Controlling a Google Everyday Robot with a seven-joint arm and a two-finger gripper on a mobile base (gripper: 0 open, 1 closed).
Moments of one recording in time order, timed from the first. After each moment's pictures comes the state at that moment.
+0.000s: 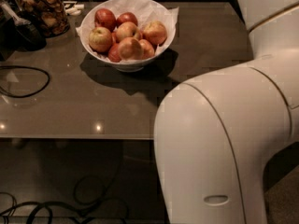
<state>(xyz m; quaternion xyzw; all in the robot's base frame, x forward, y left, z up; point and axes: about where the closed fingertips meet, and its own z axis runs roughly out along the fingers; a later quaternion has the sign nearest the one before) 0.700 -0.005 1.086 -0.44 0.84 0.04 0.31</state>
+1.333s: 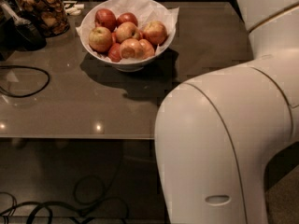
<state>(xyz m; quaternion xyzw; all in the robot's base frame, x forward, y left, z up) 0.702 -0.003 1.081 -0.45 0.84 0.04 0.31</state>
